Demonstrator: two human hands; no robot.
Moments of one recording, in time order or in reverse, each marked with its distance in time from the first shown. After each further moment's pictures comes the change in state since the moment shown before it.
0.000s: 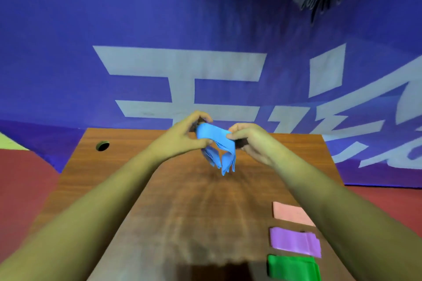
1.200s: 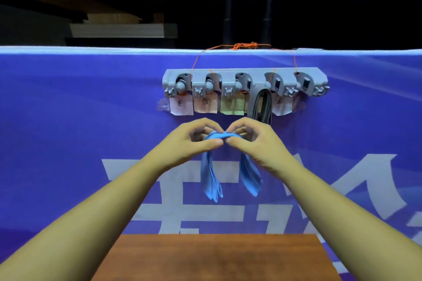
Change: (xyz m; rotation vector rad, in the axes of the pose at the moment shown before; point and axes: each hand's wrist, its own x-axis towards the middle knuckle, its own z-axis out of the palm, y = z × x) left_hand 0.063 0.234 -0.058 0.125 0.095 0.363; right_hand -0.100 -0.234 -0.039 -0.447 0.131 -0.901
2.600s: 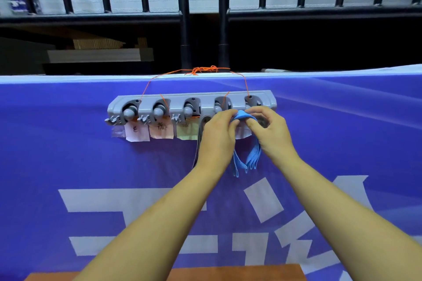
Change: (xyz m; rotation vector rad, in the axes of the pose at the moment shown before) left_hand 0.163 0.051 0.152 0.401 0.623 0.214; right_hand 0.046 0.049 -0.158 -0.031 0.427 -0.117
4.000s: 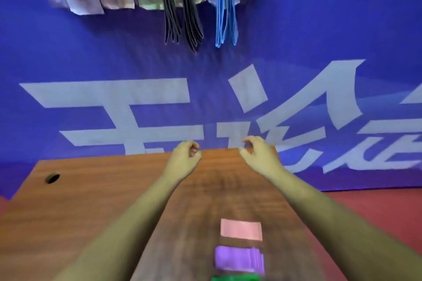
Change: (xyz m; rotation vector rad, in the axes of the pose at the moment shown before) left_hand -0.297 -0.133 0.041 0.062 -0.600 -0.732; right_hand -0.272 0.173 -0.029 -0.599 -0.439 0.638
